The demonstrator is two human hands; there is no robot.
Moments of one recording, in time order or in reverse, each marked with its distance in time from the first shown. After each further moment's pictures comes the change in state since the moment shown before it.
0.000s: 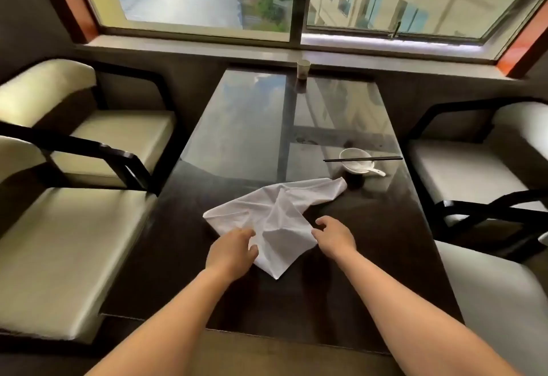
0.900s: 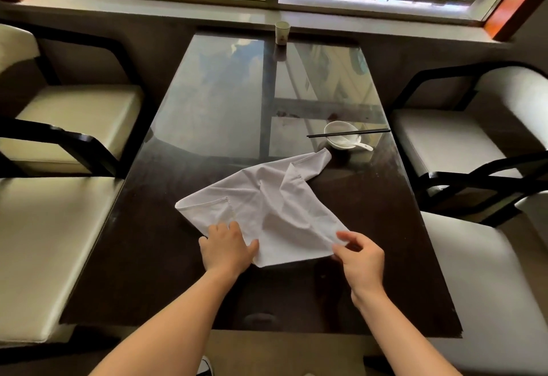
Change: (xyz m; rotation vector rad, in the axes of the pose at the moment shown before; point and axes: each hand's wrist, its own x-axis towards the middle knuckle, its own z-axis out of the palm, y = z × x) left_hand 0.028 0.012 0.067 0.260 -0.011 -0.190; right_hand -0.056 0.081 0.011 0.785 0.399 0.156
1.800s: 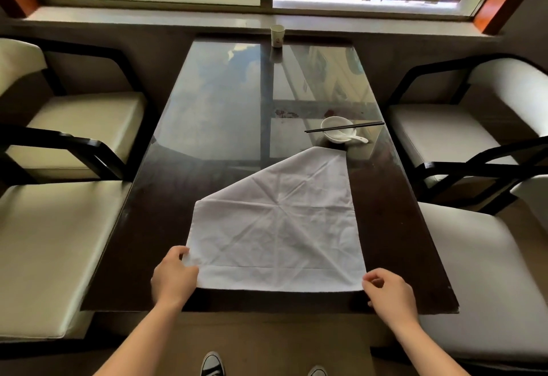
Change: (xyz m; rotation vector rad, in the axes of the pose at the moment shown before) left_hand -0.049 -0.121 0.015 -0.571 0.059 -0.362; right_hand -0.029 0.069 -0.082 -0.685 -0.113 -0.033
